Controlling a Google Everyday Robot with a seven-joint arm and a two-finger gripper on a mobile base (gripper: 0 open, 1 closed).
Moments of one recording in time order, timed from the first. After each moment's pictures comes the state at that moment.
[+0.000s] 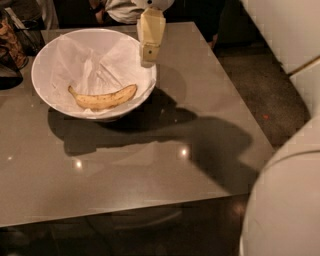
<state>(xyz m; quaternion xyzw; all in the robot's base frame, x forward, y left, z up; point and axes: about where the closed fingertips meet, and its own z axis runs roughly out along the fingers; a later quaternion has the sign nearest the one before) 0.618 0.027 1.017 -0.75 0.63 -0.02 0.22</state>
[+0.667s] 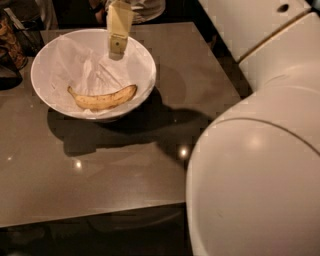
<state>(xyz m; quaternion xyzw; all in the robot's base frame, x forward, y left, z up) 0.634 0.084 1.022 -0.72 0.66 0.02 0.22</state>
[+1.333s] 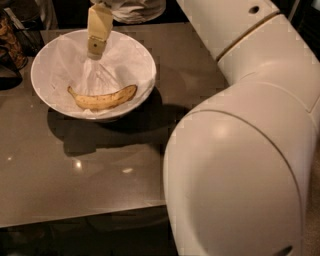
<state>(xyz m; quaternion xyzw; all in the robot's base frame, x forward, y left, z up) 0.639 0.125 1.013 -0.69 0.69 0.06 0.21</state>
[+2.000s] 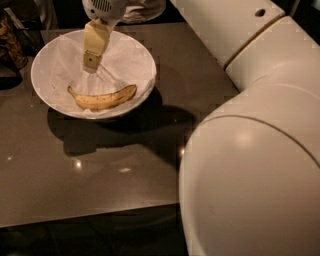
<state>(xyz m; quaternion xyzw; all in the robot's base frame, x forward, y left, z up) 0.621 0.131 0.987 -0.67 0.72 0.09 0.19</state>
